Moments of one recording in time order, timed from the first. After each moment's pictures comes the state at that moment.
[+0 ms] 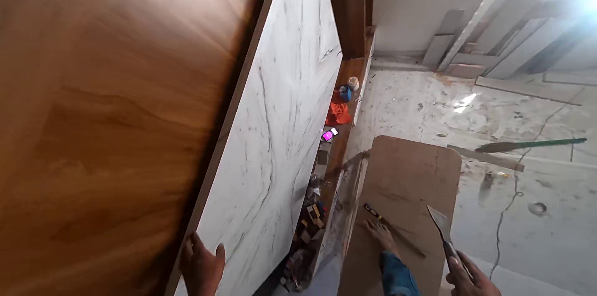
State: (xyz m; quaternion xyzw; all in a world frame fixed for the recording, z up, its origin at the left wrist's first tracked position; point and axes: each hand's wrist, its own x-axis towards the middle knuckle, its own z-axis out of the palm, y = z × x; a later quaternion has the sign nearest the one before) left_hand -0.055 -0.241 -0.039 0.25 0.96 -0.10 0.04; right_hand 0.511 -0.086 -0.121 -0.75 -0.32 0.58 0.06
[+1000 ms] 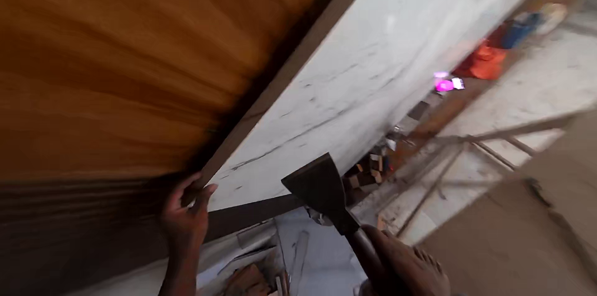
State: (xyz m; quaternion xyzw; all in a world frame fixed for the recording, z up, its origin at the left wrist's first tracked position) left_hand -0.127 -0.718 -0.082 0.22 0.94 0.22 -0.13; right_hand 0.166 -0.437 -0.149 -0.08 -0.68 0.72 0.11
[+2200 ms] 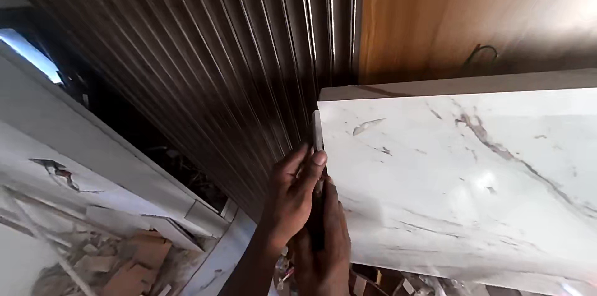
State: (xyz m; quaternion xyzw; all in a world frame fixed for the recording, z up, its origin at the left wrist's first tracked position) left_hand -0.094 -0.822 -0.232 0.17 0.75 0.59 -0.26; right_hand -0.043 -0.753 -0.310 0.15 -0.67 0.66 0.31
